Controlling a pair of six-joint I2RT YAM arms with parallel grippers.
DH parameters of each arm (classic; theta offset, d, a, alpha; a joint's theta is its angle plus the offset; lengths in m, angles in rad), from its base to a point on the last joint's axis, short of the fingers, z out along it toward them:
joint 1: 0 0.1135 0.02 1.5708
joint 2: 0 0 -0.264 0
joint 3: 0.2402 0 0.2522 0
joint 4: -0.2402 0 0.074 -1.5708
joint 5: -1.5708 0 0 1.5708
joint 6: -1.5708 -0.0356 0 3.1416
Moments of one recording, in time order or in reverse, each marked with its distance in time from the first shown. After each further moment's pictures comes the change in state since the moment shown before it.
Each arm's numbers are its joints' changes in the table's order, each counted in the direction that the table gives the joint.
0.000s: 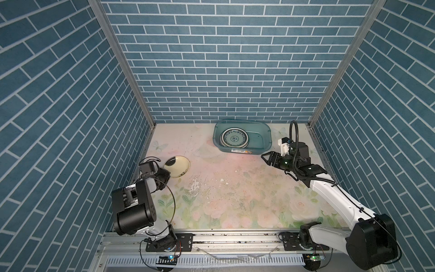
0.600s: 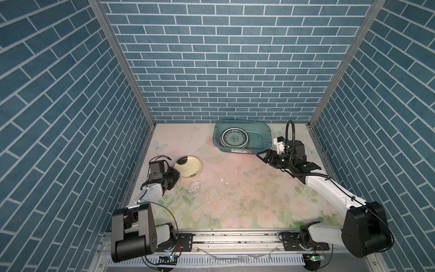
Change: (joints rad) left arm -0.247 0.312 -0.039 -0.150 0.019 0.083; right arm -0.001 -0.117 0.001 0.157 0.172 -0.132
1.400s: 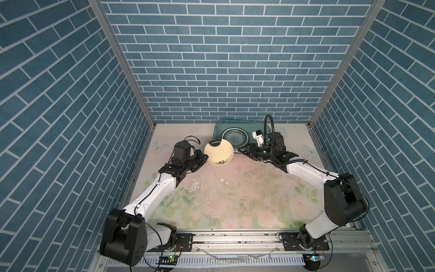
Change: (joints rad) left arm -0.444 -0.051 0.304 -0.021 -0.015 0.105; right arm 0.168 -0.285 0.203 0.180 0.095 -0.104
